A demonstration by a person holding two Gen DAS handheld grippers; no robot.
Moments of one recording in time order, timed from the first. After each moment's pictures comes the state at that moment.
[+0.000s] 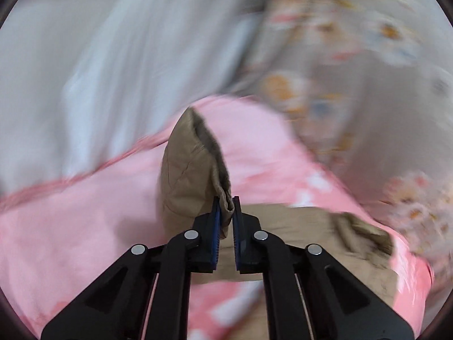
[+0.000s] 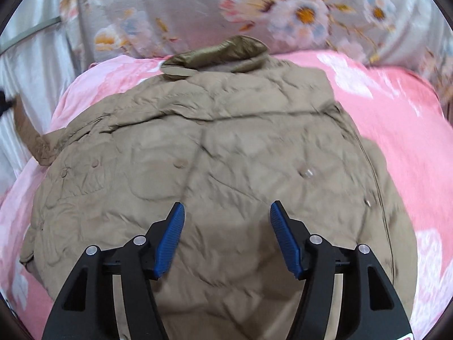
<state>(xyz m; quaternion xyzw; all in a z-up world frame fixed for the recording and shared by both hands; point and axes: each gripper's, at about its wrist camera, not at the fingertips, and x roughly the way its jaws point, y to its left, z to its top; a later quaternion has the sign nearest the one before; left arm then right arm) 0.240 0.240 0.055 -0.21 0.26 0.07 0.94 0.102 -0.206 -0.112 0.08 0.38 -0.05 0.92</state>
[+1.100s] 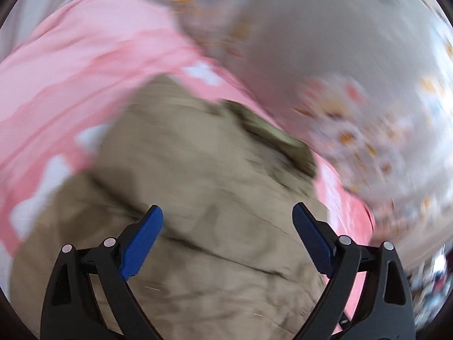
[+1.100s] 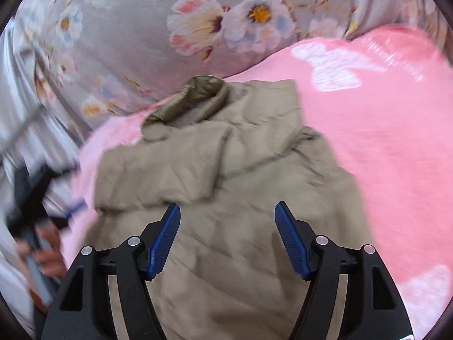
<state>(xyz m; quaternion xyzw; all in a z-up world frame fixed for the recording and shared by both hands) 0.274 0.075 -0.039 -0.30 0.39 -0.12 0.86 0.157 -0.314 -0.079 0.26 0.34 0.00 0.90</state>
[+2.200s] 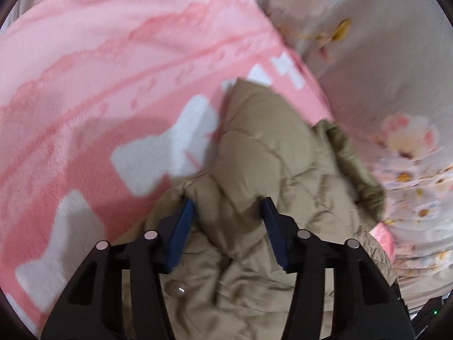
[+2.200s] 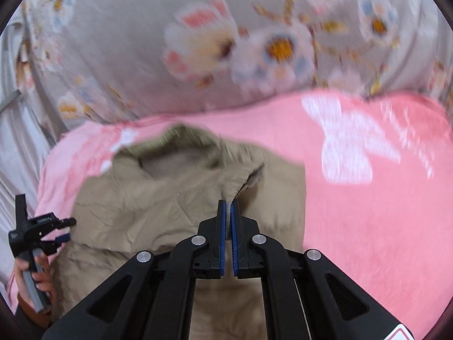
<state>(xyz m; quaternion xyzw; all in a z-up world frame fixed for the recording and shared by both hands) 0.368 0.117 -0.107 -0.31 0.47 -0.03 0.82 0.267 -0.332 -0.043 0.14 0.35 -0.05 0.93</state>
